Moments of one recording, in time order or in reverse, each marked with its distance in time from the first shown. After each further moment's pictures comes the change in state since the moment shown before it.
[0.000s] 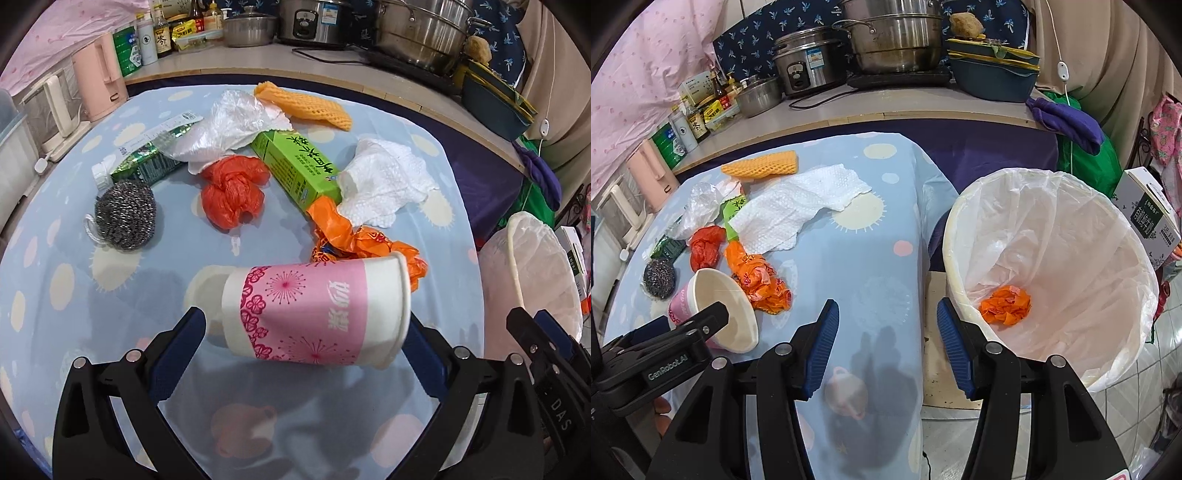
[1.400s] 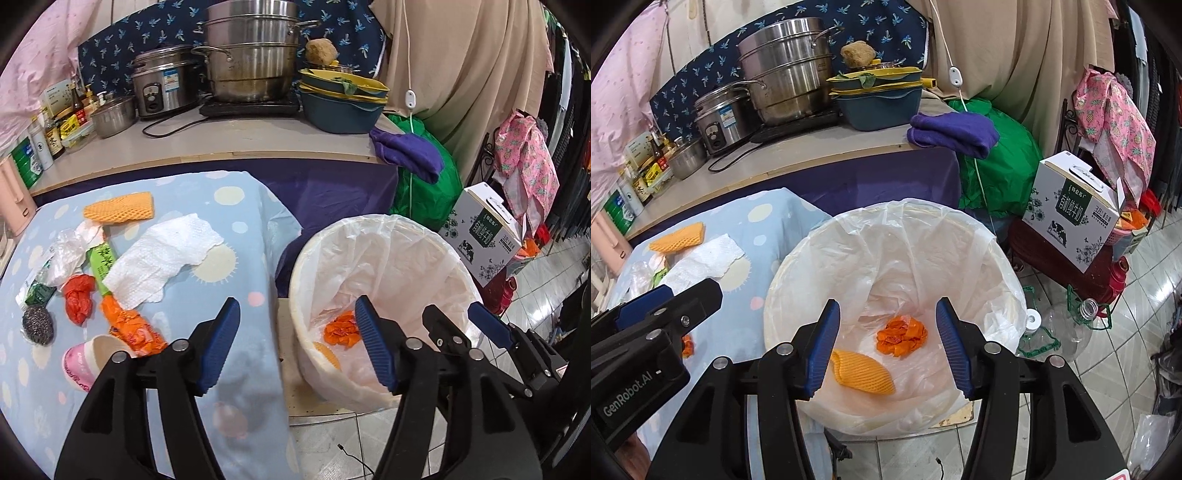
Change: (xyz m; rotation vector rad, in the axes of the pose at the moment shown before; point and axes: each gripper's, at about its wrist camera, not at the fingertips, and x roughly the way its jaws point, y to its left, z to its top) left arm -0.070 -0.192 0.004 0.308 -0.149 -0.213; right arm -0.051 -0.138 0.016 0.167 -0.112 -0.159
